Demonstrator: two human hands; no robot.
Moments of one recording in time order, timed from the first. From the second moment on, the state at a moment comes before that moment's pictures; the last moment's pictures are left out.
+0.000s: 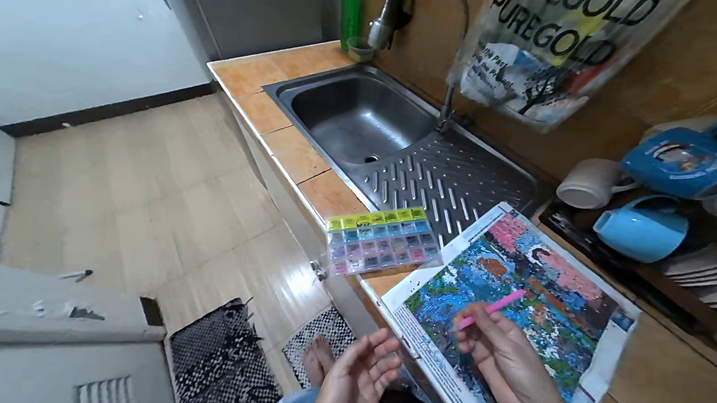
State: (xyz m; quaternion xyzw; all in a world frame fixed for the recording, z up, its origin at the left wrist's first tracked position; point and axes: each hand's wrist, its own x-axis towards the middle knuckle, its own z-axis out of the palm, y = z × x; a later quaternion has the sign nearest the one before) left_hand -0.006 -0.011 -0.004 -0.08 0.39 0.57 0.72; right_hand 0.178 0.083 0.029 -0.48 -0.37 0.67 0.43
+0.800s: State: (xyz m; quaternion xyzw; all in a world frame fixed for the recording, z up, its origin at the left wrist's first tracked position) left_hand -0.007 -0.002 -0.024 0.54 0.60 0.26 0.54; right_hand 0.150 0.142 -0.037 -0.53 -0.65 0.34 0.42
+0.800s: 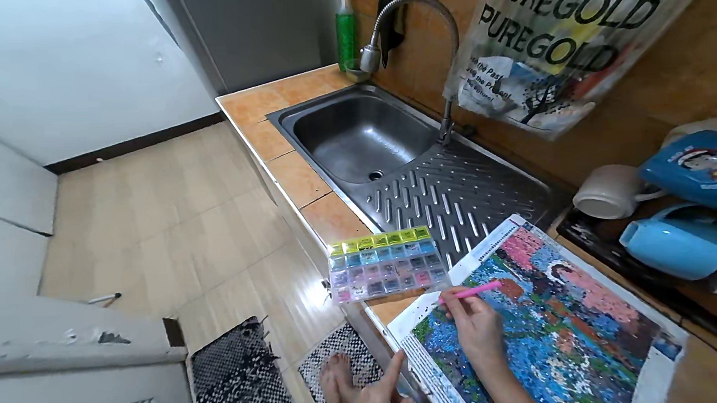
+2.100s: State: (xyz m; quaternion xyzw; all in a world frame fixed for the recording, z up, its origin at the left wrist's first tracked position) left_hand -0.008 0.012 -0.011 0.59 0.63 0.08 0.51; right_hand 0.156 0.150 -0.046 -0.49 -0.73 0.29 0.37
